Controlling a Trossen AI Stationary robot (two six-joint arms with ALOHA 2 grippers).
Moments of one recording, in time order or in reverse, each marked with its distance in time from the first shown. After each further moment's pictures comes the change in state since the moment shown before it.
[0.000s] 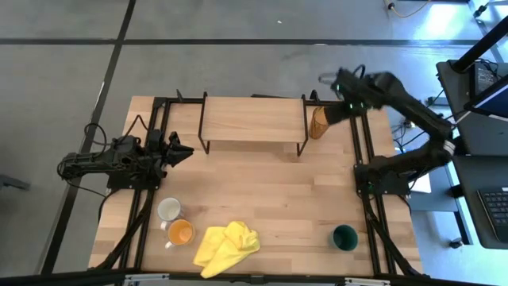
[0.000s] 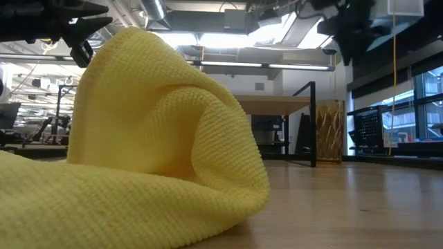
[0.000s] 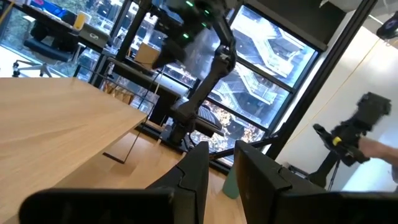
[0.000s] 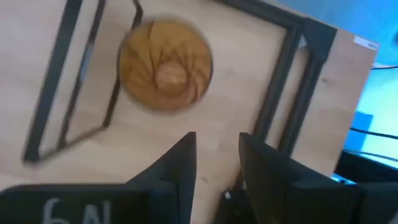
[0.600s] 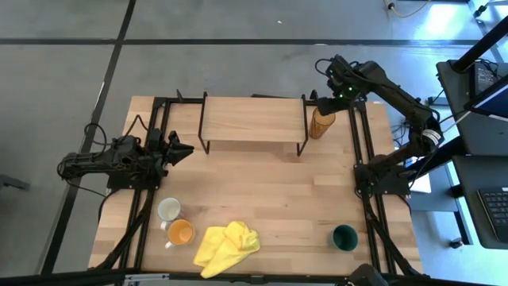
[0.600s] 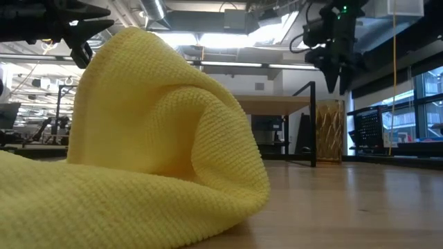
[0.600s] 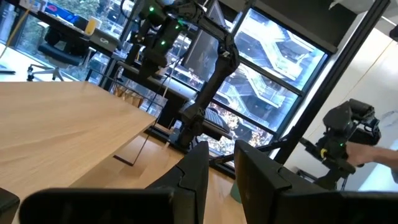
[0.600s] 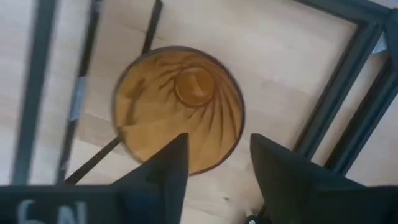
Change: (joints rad) left arm 0.000 0.000 0.000 -0.004 -0.041 0.010; right arm -0.219 0.140 -0.117 0.204 -0.238 -0.223
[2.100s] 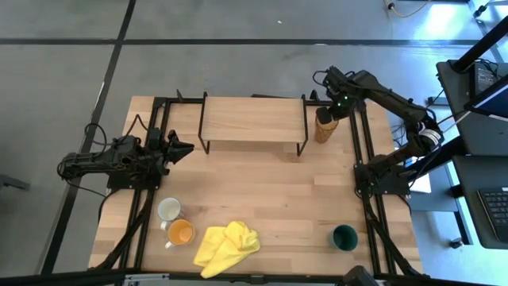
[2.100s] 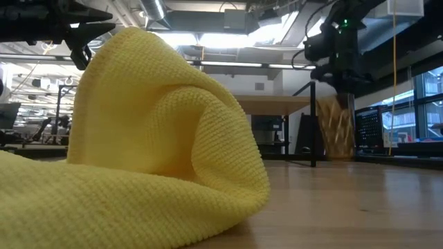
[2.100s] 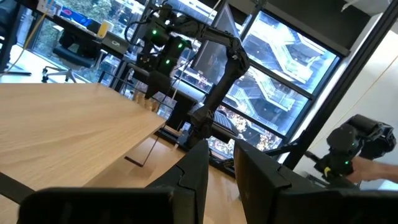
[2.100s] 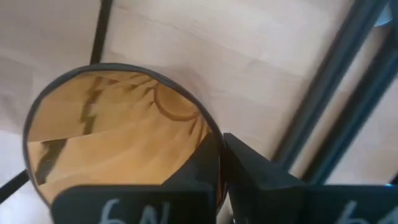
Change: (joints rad) left arm 0.000 0.000 0.000 -0.008 -0.046 -0.001; right arm 0.002 0.000 -0.140 0.046 0.051 -0.012
